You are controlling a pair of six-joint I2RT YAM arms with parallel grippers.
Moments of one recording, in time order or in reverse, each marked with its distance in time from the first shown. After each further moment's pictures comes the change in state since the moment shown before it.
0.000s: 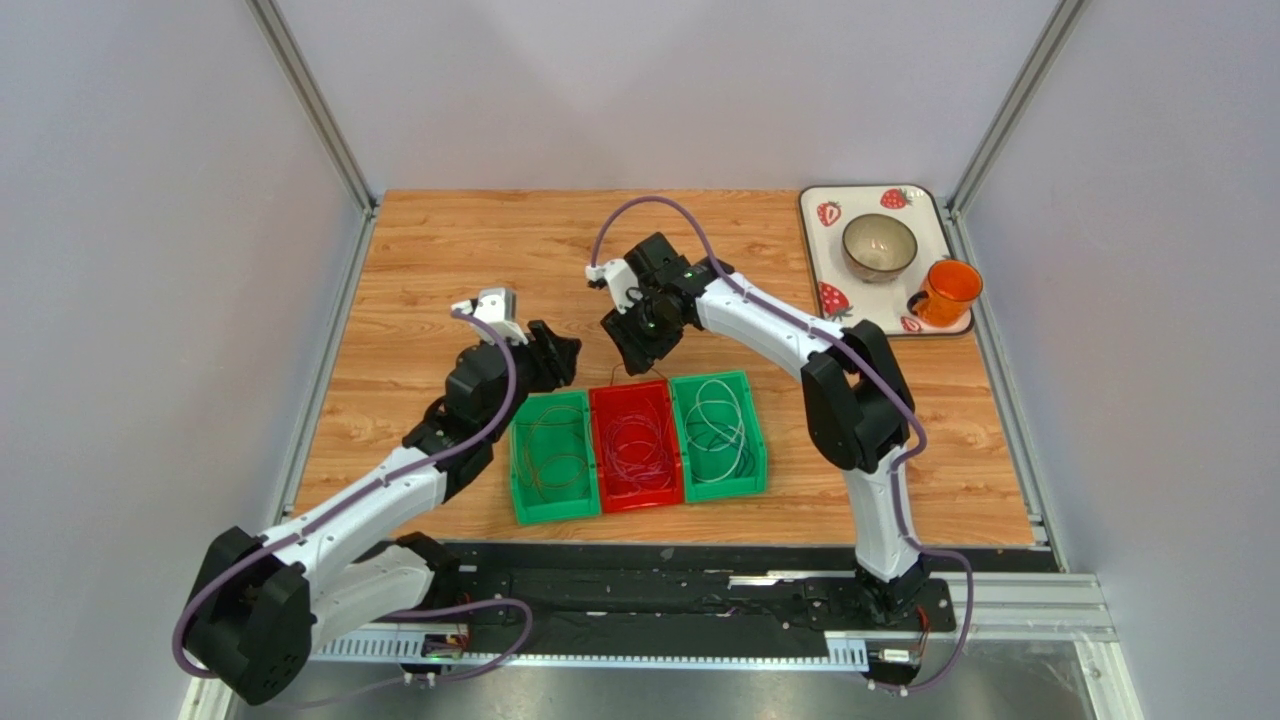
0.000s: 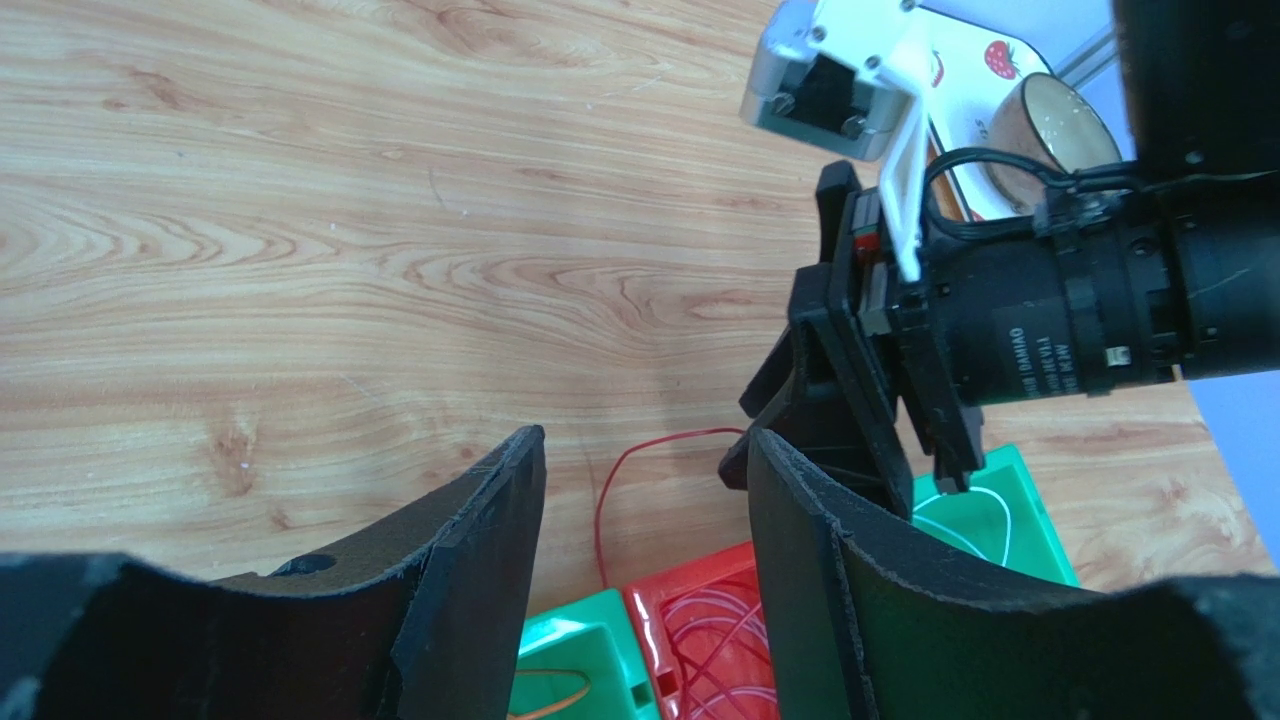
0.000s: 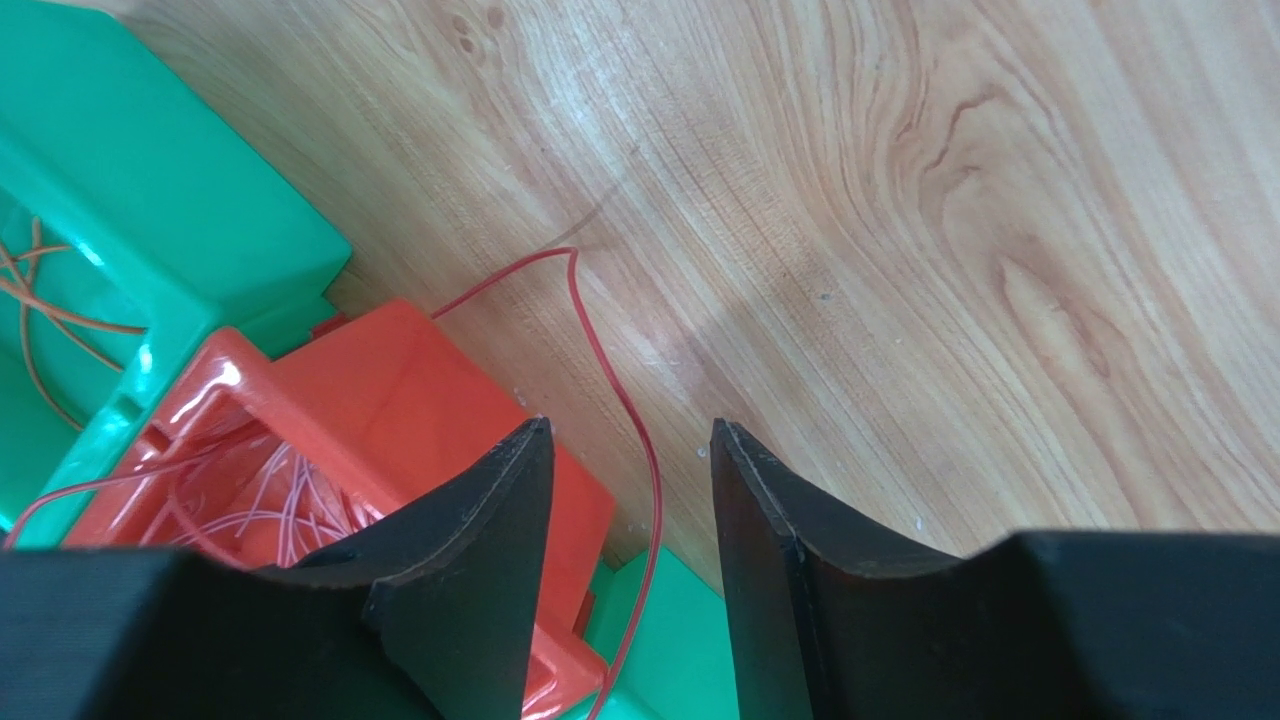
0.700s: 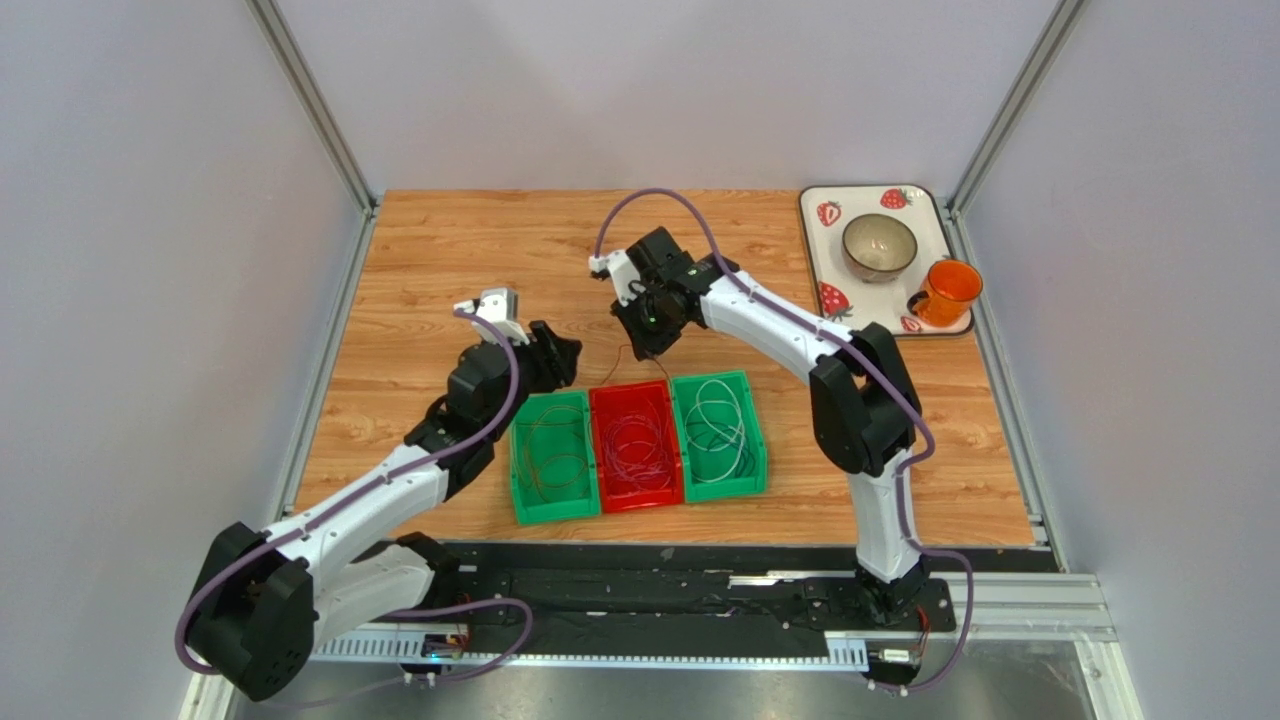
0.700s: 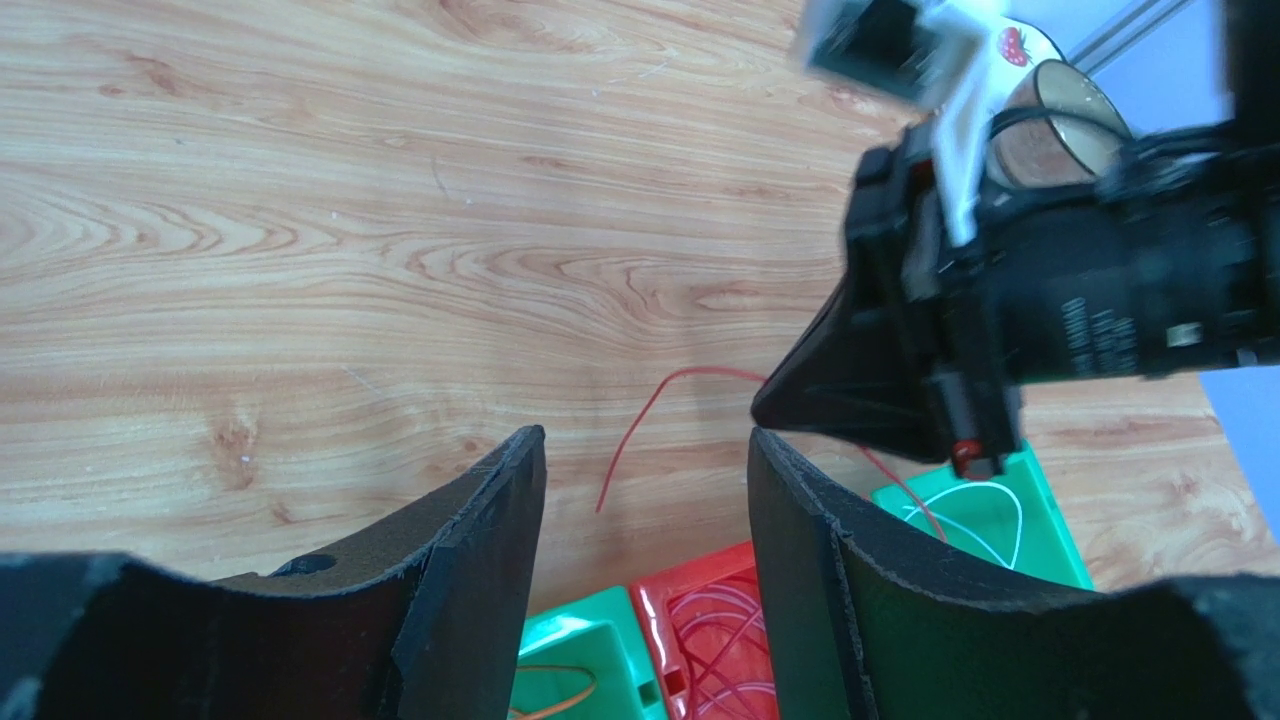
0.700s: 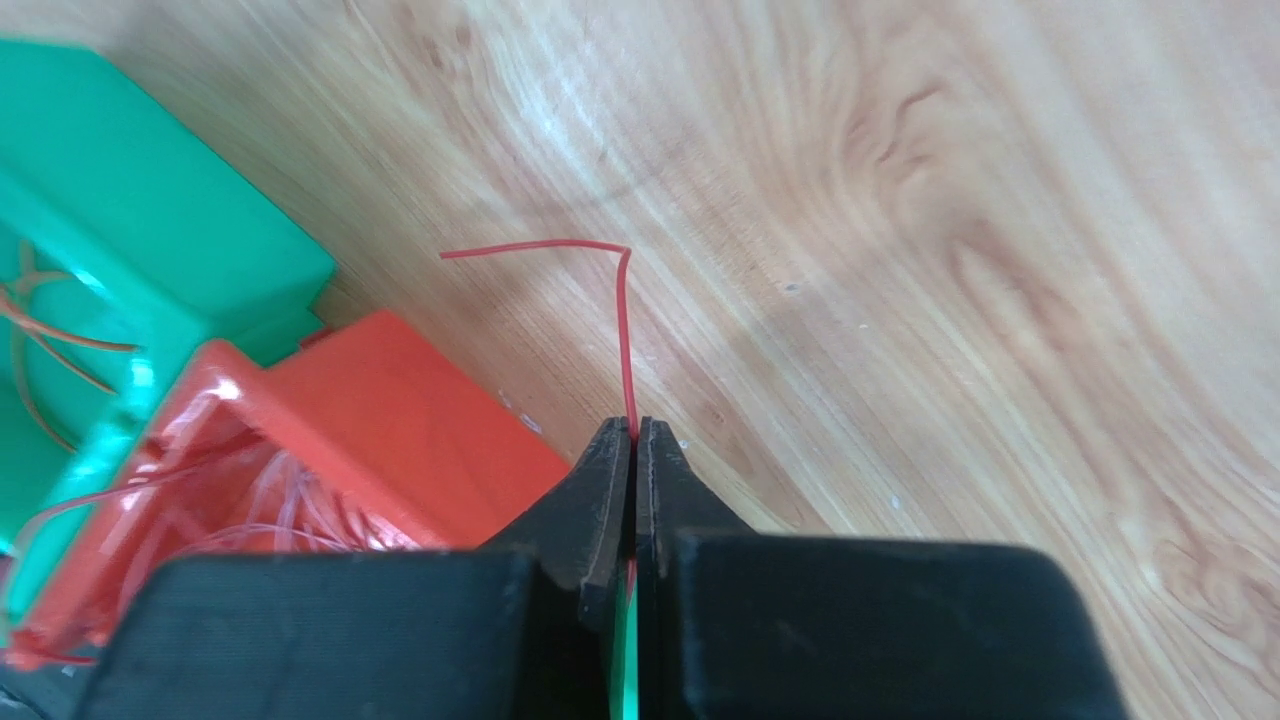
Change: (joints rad) left arm 0.003 0.016 0.000 0.000 0.007 0.000; right arm 0.000 -0.010 0.000 0.003 0.041 0.026
